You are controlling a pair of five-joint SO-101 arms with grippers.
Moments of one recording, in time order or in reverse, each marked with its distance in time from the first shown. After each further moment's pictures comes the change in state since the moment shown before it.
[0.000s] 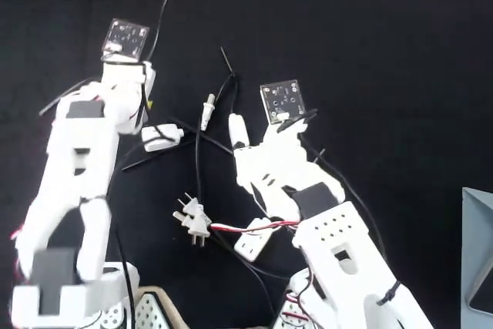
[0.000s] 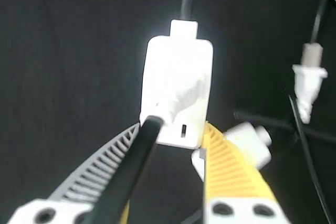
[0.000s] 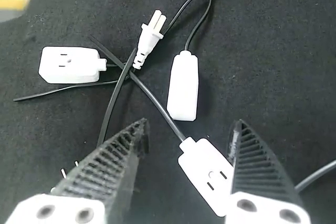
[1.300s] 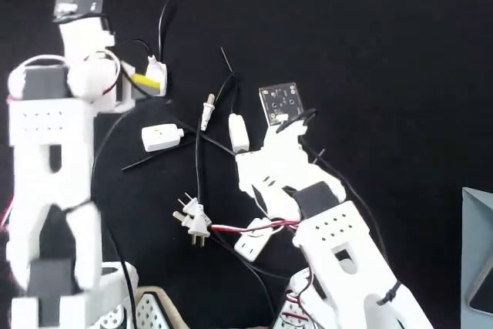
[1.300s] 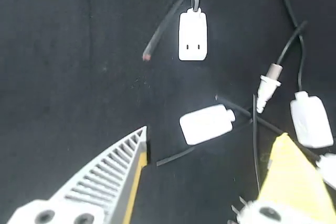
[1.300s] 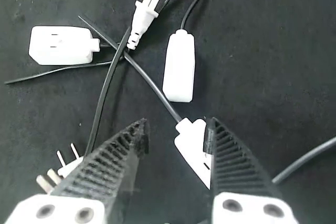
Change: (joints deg) left arm -1.9 -3.1 -30.9 38.2 13.0; right arm 0.0 0.0 -2.0 7.1 0.0
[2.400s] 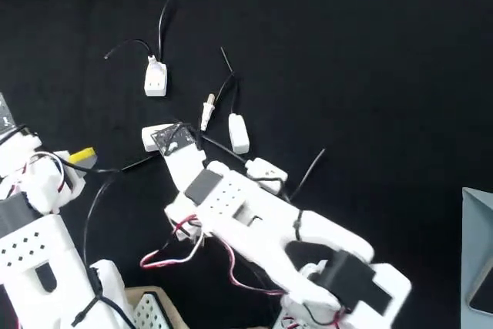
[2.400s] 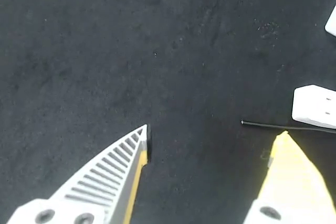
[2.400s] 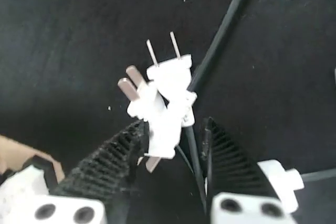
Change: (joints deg) left arm -26.7 -41.5 50.8 -10.5 4.2; right arm -28.8 41.6 -24.3 15.6 -13.5
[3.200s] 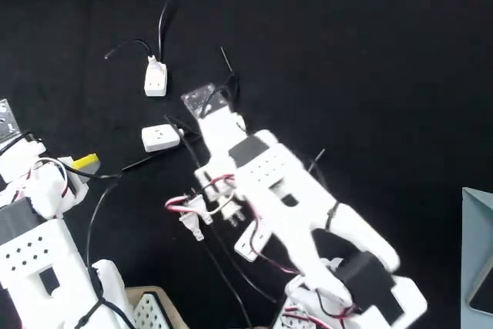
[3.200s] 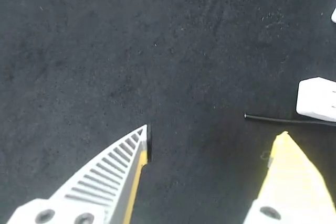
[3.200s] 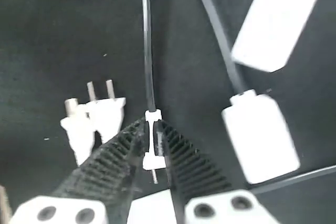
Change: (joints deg) left arm 0.0 -2.0 3.3 0.0 0.0; right arm 18.5 -6.6 -0.5 -1.1 23.6
